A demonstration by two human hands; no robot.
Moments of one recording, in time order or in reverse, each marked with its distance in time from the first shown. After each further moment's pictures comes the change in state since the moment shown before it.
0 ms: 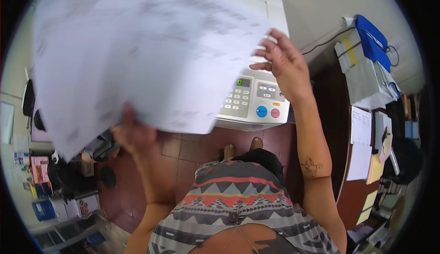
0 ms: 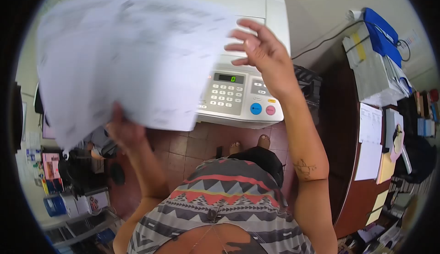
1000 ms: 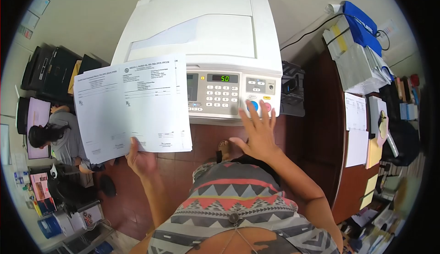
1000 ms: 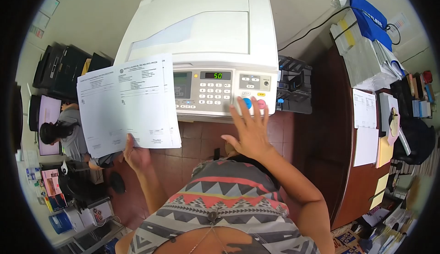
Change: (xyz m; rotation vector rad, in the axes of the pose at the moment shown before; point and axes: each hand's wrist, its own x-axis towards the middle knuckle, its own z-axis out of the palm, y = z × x) left_hand -0.064 -0.006 -0.099 -0.004 0.292 -0.291; right_hand -0.160 0.101 0.000 -1.605 -0.139 -0.048
